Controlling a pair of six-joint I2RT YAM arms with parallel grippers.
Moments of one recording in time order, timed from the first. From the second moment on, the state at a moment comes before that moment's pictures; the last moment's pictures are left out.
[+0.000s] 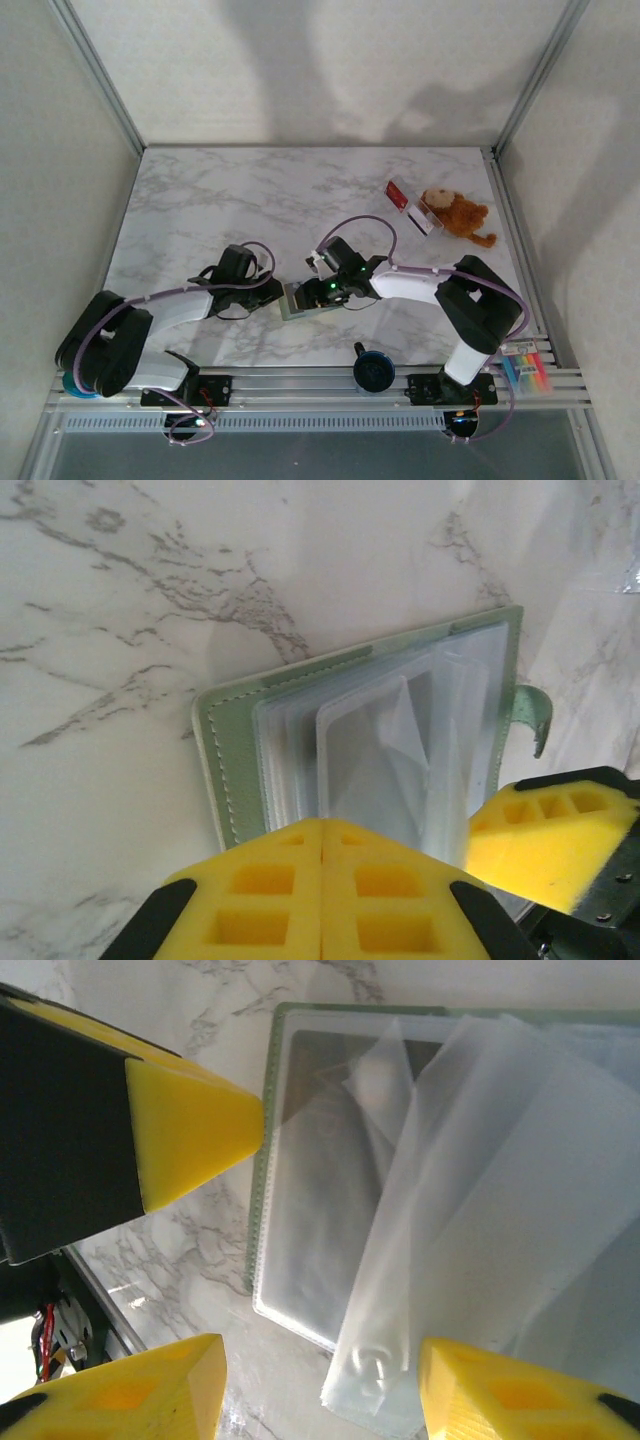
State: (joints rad) left arm -0.44 1.36 0.47 -0.01 0.44 -0.88; right arm 0.89 1.69 0.89 -0.18 -0.48 0.61
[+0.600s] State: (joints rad) left arm -0.35 1.24 0.44 -0.03 0.47 -0.91; right arm 0.94 1.80 1.00 -0.03 -0.60 0.64
